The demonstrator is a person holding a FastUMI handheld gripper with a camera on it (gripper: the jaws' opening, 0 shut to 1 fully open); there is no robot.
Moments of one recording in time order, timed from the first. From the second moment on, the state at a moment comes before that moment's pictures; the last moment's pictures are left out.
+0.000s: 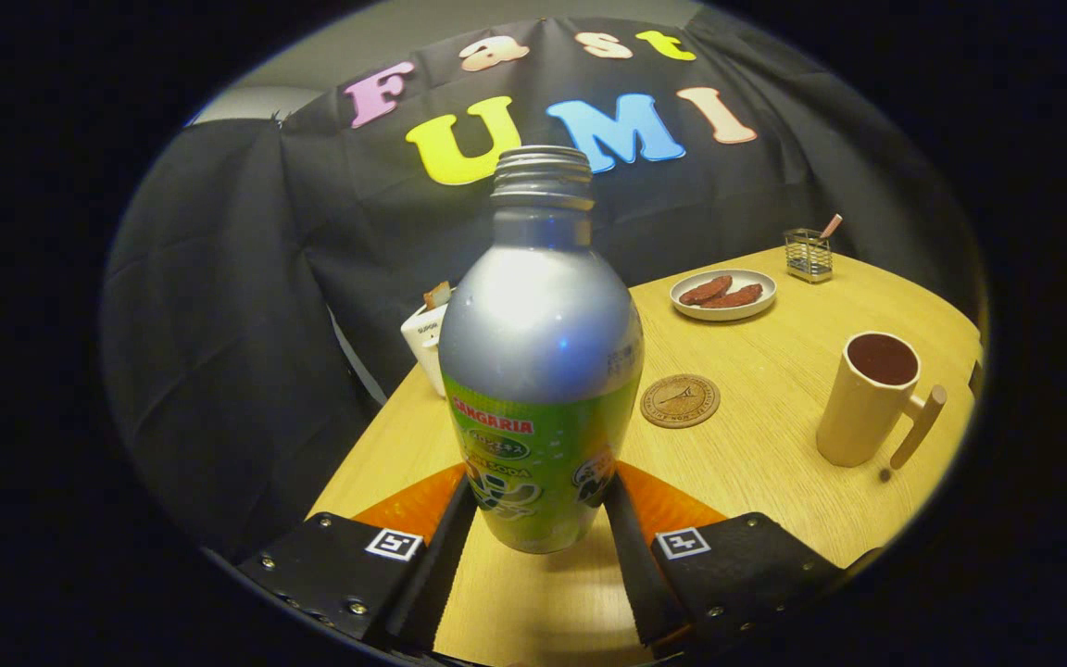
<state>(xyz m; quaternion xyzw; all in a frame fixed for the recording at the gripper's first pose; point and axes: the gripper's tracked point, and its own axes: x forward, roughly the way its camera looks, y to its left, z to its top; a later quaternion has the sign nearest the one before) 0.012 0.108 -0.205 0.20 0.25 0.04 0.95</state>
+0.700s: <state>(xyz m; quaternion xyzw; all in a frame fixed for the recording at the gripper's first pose) 0.018 0.039 -0.202 0.39 0.23 0.01 0.89</state>
